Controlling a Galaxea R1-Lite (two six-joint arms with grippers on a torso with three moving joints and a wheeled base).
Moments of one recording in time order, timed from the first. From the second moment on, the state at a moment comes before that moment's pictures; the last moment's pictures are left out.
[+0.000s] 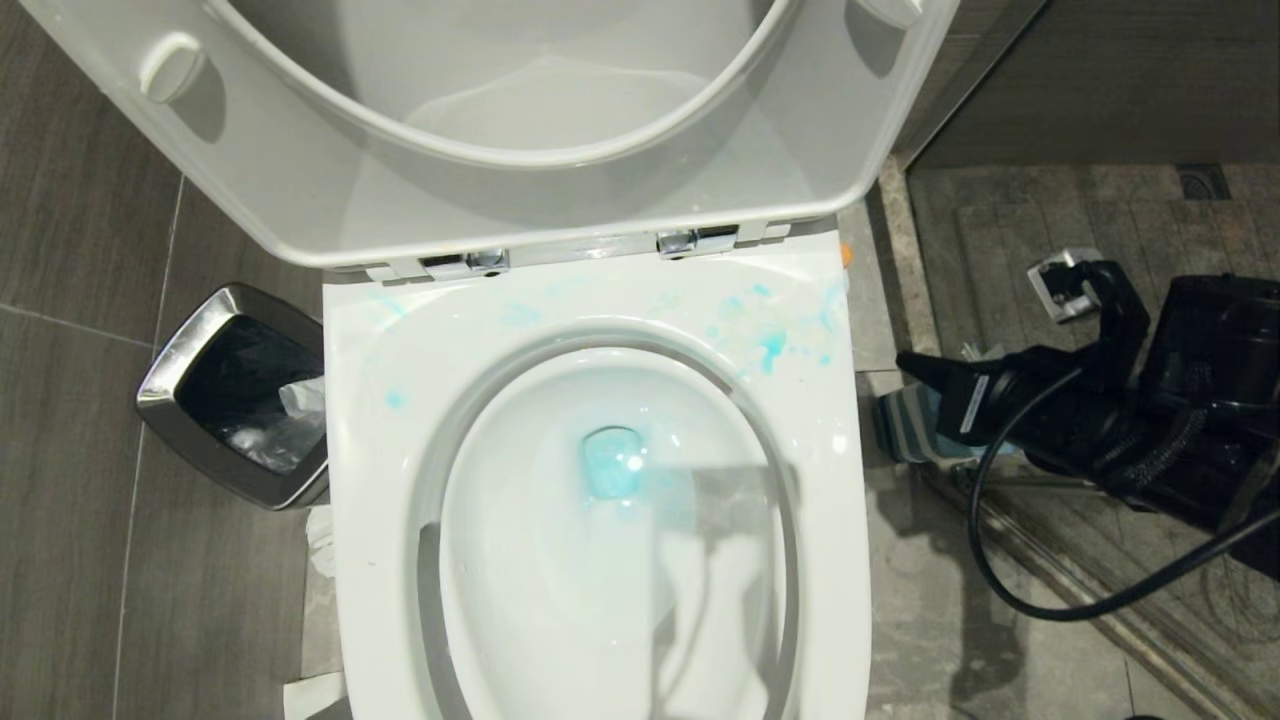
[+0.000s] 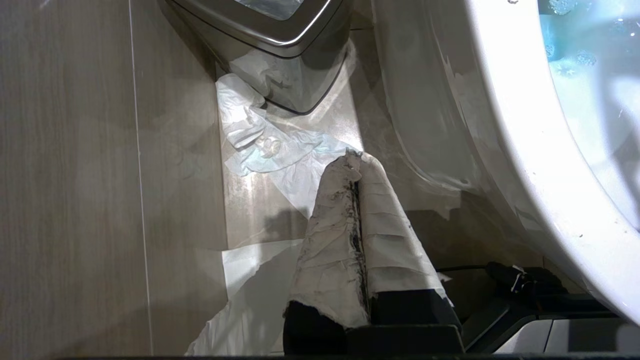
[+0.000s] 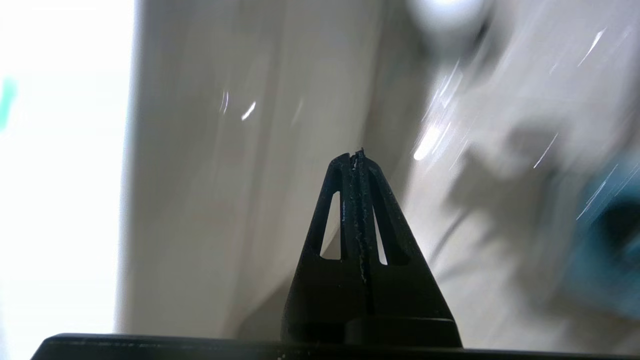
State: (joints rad) left arm -0.01 0.00 0.00 0.00 0.00 0.00; right arm 0.30 1.58 -0.72 -0.71 0.13 0.15
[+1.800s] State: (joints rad) left arm -0.01 0.00 0.00 0.00 0.00 0.00; right arm 0.16 1.83 0.00 -1.52 -0.32 -0.09
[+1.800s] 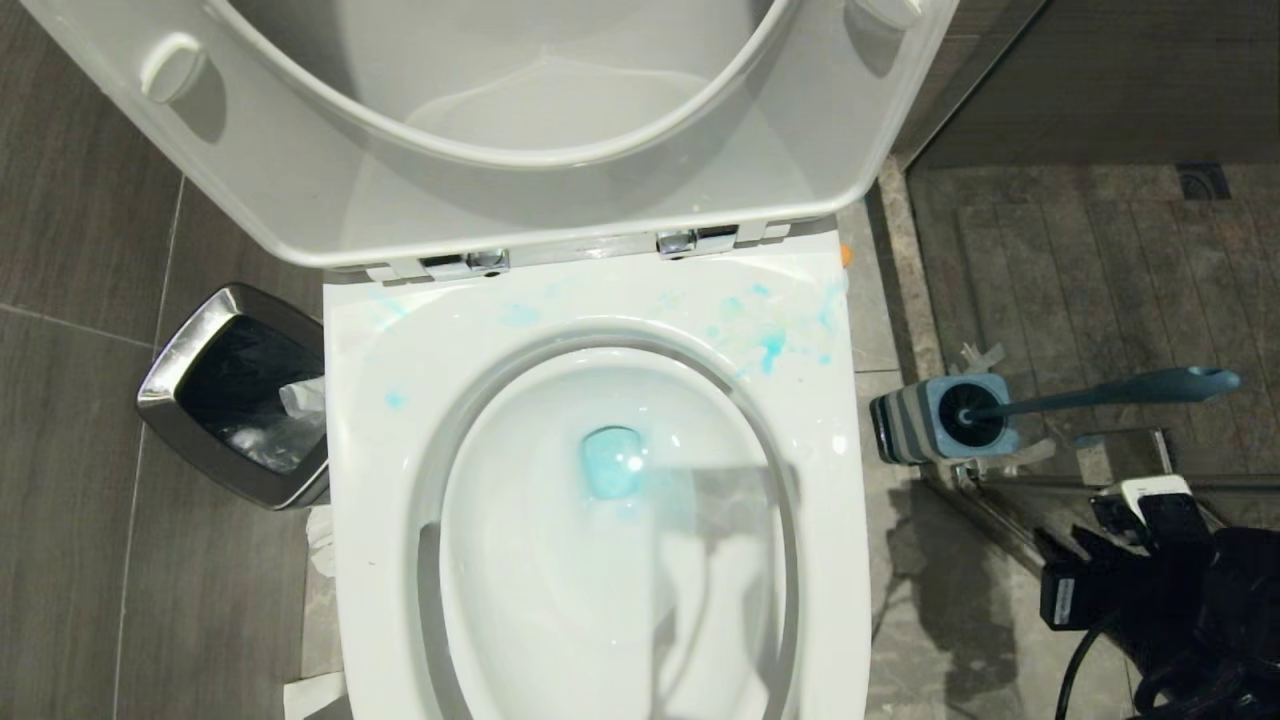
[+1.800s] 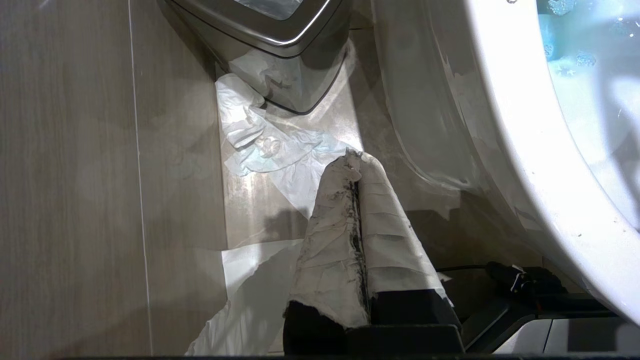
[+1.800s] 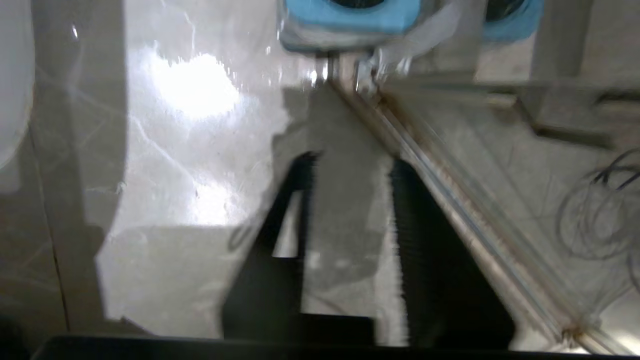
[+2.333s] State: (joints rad) left arm -0.01 0.00 0.00 0.00 0.00 0.00; right arm 0.16 1.90 -0.06 -1.52 -0.35 -0.09
